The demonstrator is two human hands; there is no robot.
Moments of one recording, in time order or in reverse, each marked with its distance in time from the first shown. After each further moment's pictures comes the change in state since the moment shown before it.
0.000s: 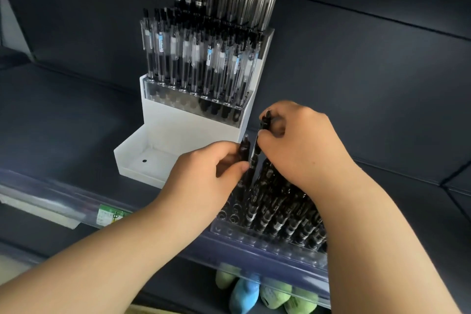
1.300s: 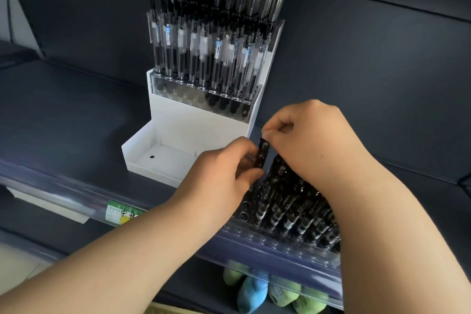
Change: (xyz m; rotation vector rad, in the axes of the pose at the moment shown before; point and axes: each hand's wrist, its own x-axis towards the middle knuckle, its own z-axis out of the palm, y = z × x) left_hand 0.003 -0.005 0.009 0.099 -0.075 0.039; right_hand 0.001 -0.007 0.000 -0.108 -0.026 0.028
